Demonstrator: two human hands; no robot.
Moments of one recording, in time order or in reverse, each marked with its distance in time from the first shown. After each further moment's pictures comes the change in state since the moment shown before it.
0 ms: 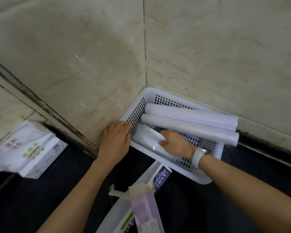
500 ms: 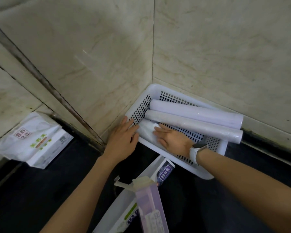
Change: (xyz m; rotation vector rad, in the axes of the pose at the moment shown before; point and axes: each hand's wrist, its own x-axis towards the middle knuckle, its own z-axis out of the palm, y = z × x) left_hand -0.013 0.006 -0.001 -0.234 -0.208 -0.124; right_hand 0.009 0.004 0.012 -0.316 -0.097 -0.225
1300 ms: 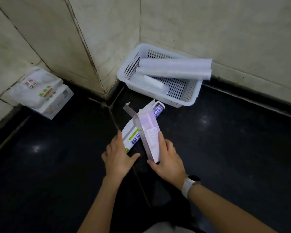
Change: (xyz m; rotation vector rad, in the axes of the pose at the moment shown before) left_hand -0.227 0.010 0.062 -0.060 -0.106 -0.407; right_hand -0.198 -0.189 0.136 0.395 0.294 0.529
